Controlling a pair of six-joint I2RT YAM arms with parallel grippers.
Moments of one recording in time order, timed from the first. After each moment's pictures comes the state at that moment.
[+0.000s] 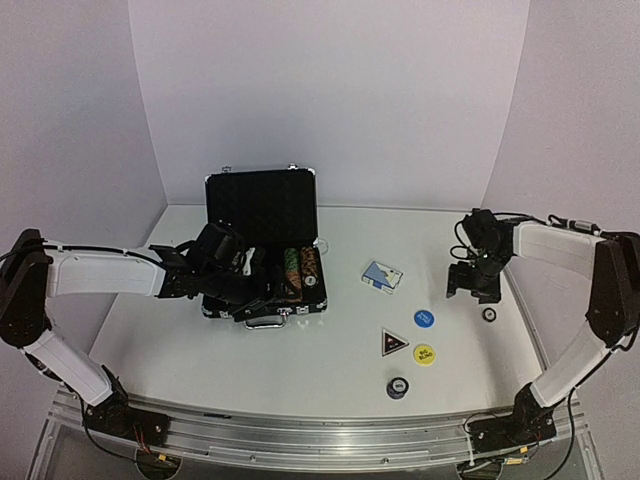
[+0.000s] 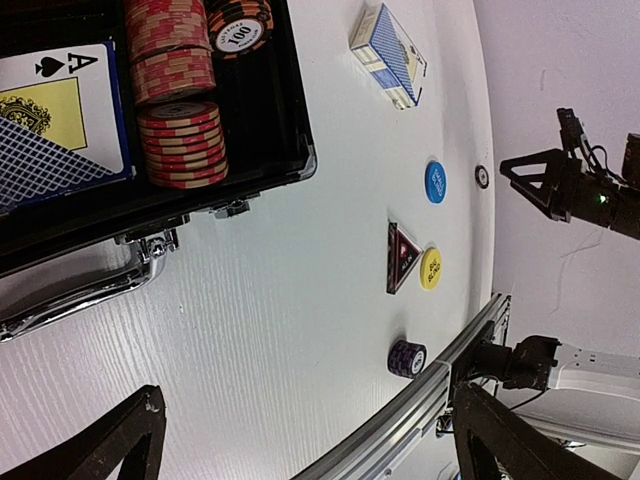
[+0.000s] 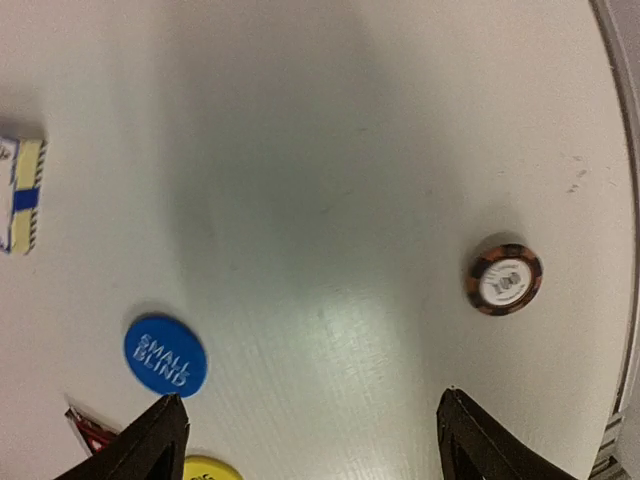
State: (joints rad) left arm -0.78 1.50 0.89 -0.14 0.36 -0.91; right arm 0.23 1.58 1.07 -0.82 0.08 0.49
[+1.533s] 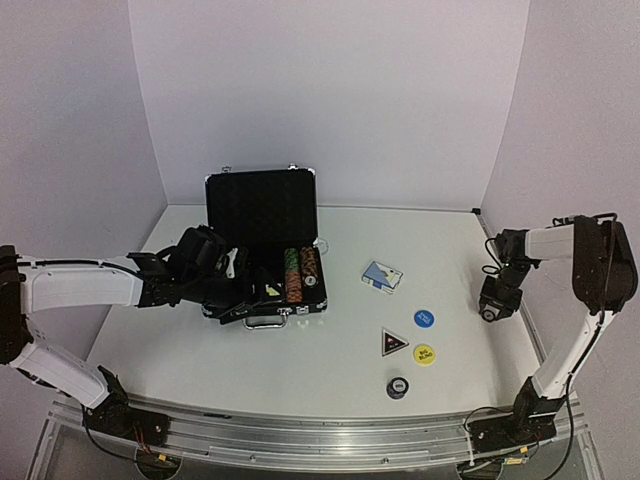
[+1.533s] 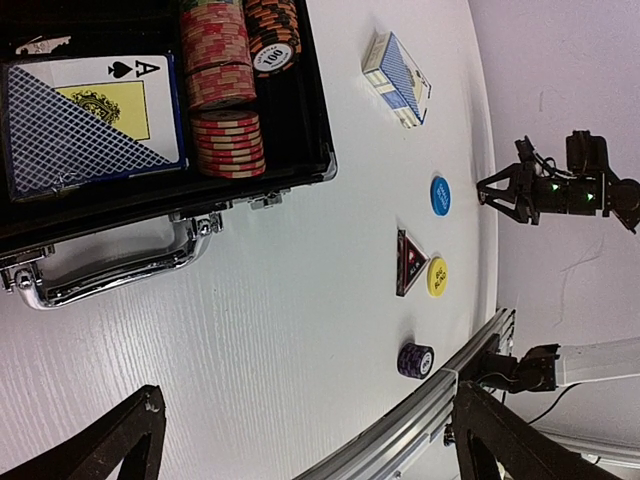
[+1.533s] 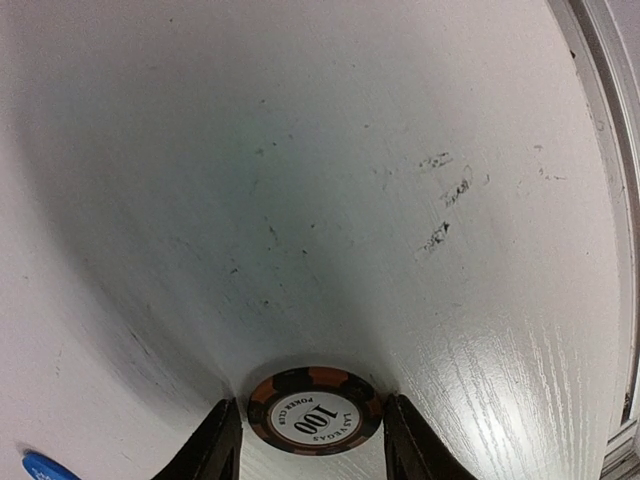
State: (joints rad) left arm -0.78 1.35 0.79 -0.17 0.28 -0.92; right arm -0.08 1.80 1.05 -0.75 0.01 0.48
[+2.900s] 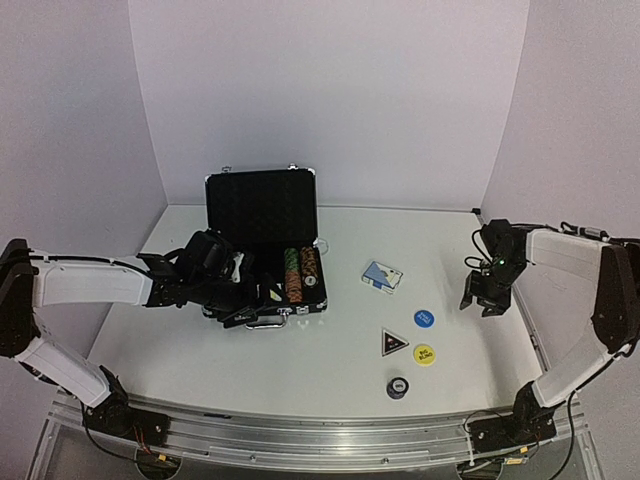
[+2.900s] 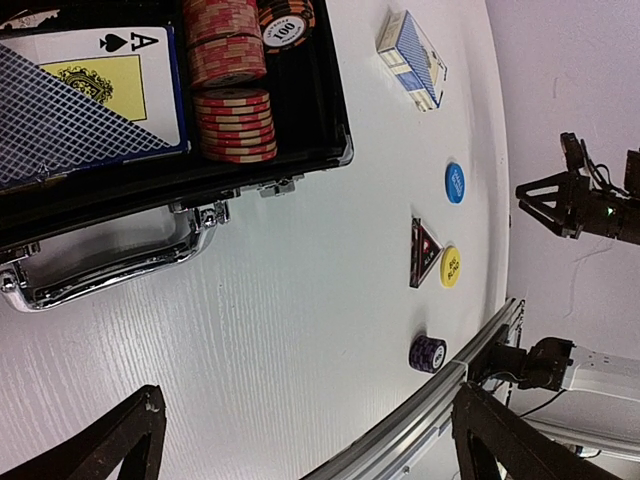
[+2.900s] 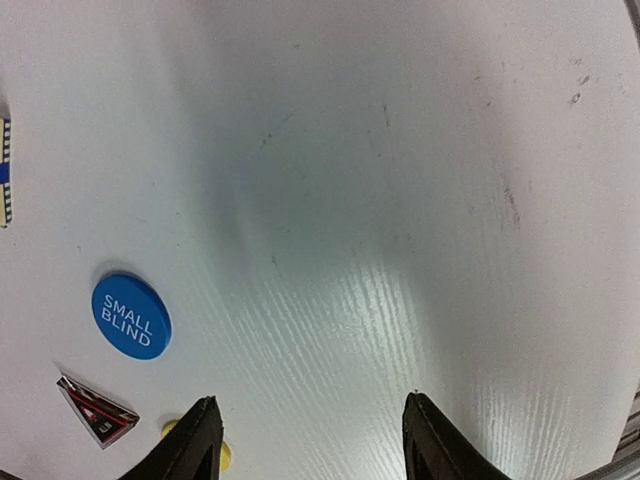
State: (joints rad) left arm -0.78 1.41 0.80 -0.15 0.31 -0.91; right arm 0.14 1.52 0.98 -0.85 -0.06 0.49
